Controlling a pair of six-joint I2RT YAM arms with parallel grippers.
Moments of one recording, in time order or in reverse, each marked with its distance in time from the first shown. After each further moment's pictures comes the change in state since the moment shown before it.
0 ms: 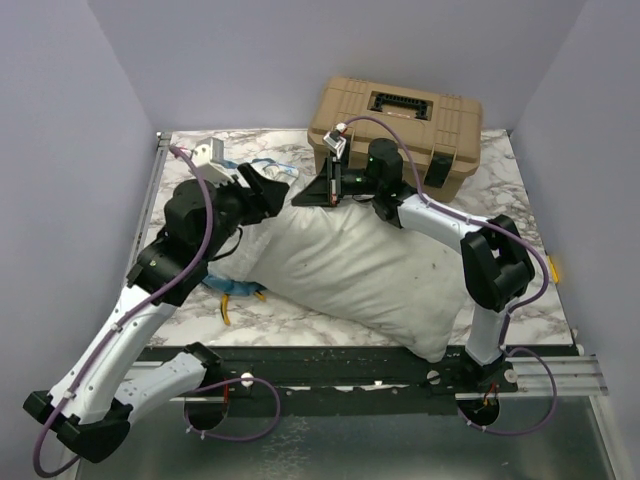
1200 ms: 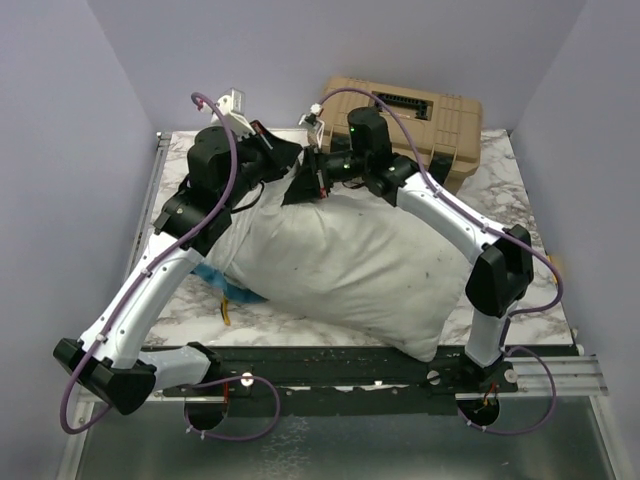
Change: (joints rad) left arm 0.042 0.304 0.320 0.058 0.081 -0.037; right arm 0.102 -0.024 0.396 -0.680 -0.036 -0.482
